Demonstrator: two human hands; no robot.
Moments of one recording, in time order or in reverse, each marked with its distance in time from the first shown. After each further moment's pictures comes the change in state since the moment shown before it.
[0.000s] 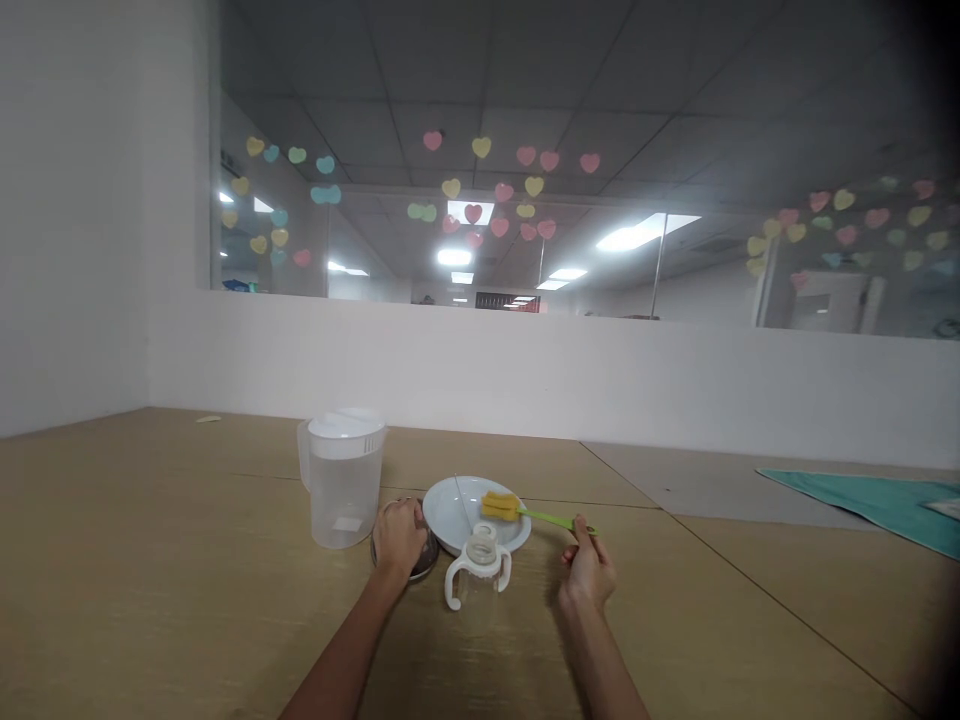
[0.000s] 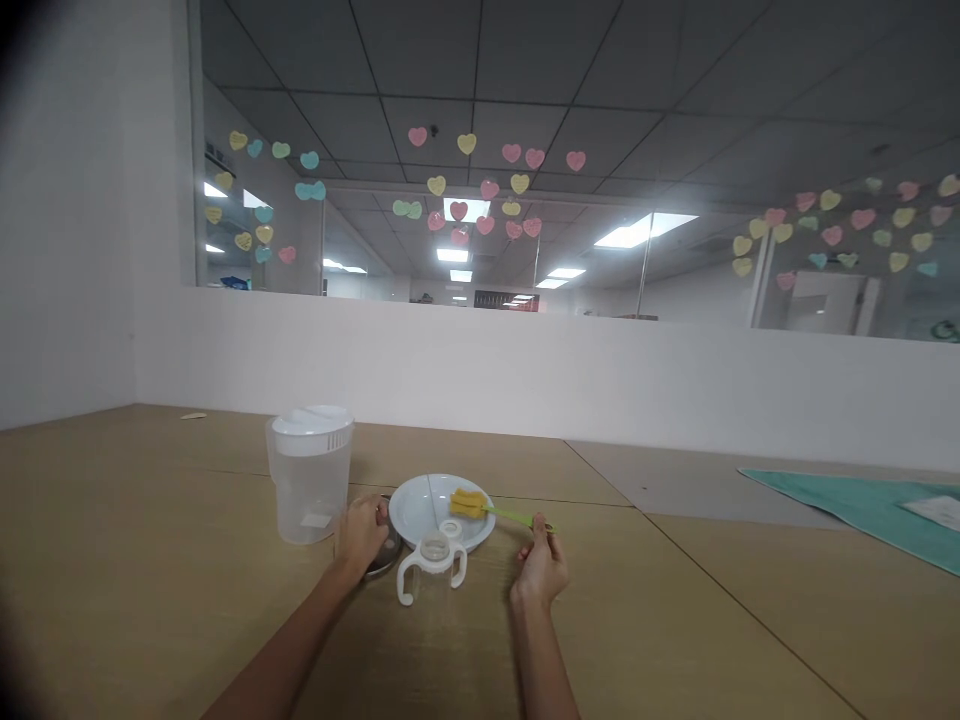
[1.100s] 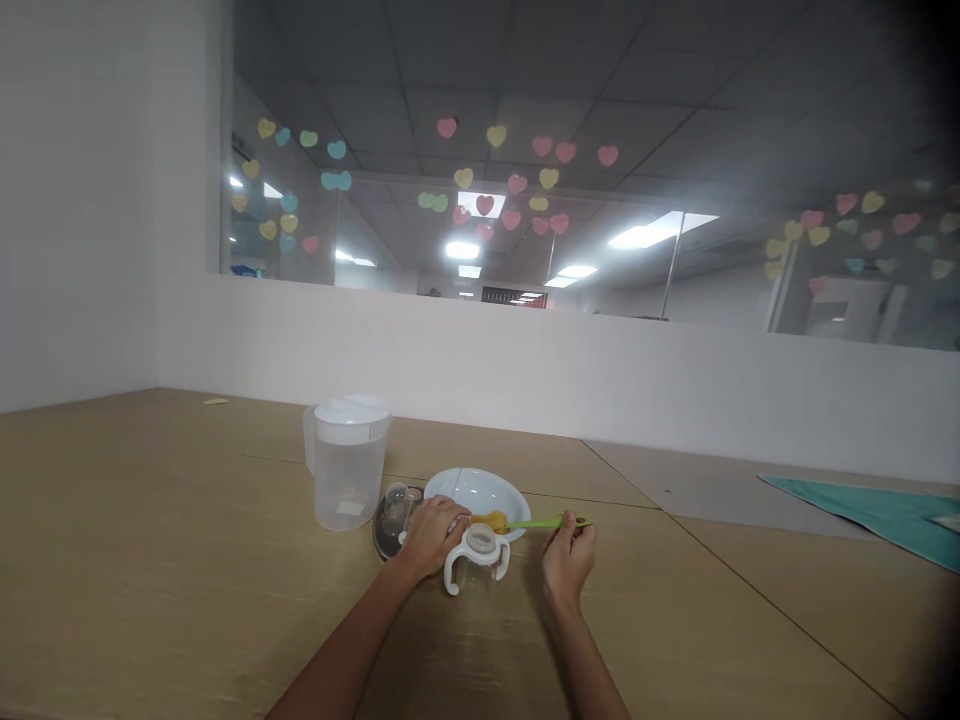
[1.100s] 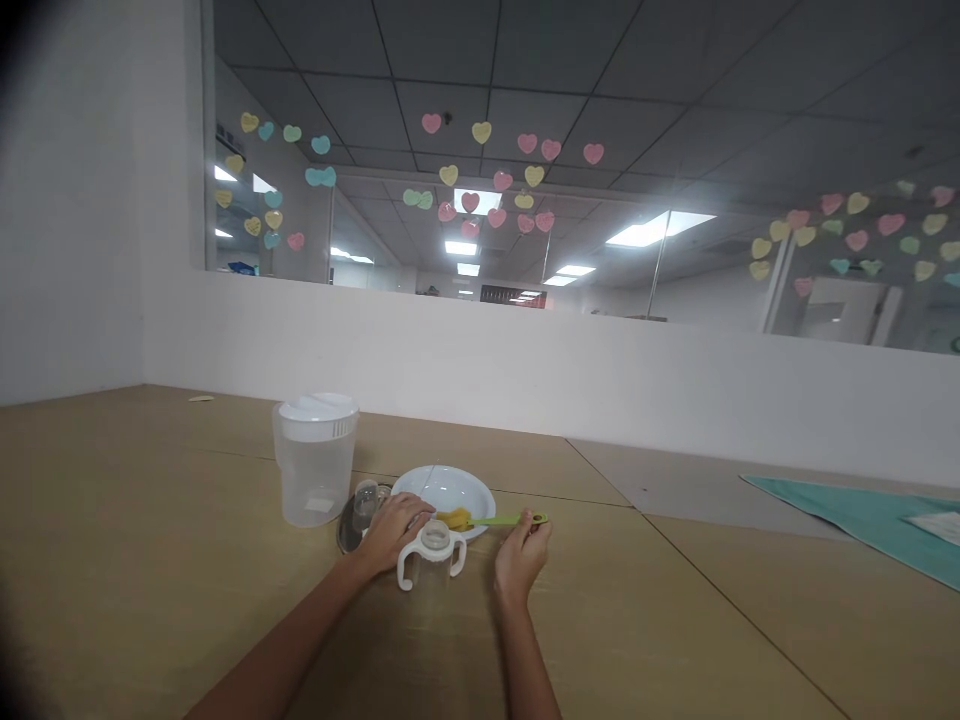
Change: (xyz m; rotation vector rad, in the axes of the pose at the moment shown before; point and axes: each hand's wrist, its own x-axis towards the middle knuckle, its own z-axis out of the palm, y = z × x) left_hand -0.016 0.028 0.004 -0.263 -0.176 0.531; right_hand -0.014 0.005 -0.001 -0.571 -0.176 -0.437
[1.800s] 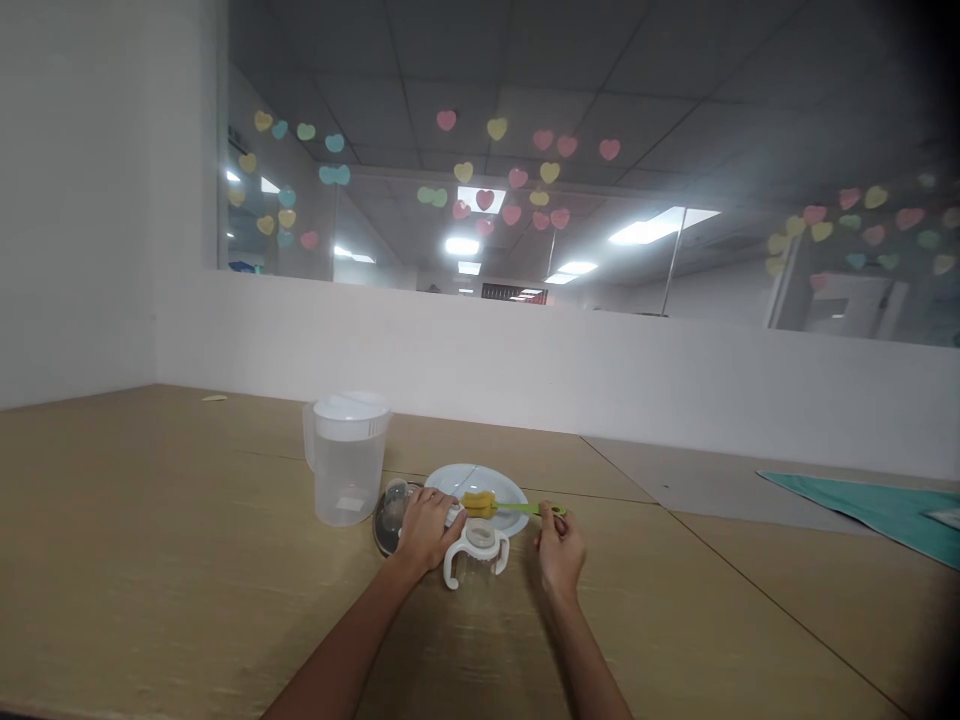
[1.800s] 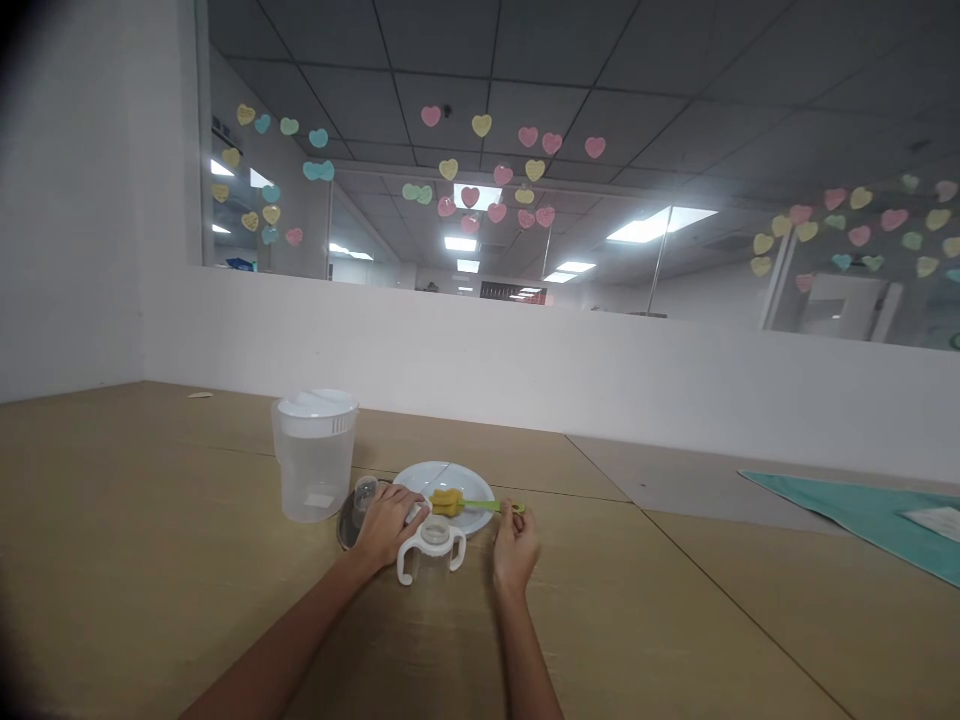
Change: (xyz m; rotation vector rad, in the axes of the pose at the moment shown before) left_hand -0.001 -0.002 -0.001 0.180 0.081 -0.060; right_hand -0.003 -0.007 0.003 0.178 -0.202 0.107
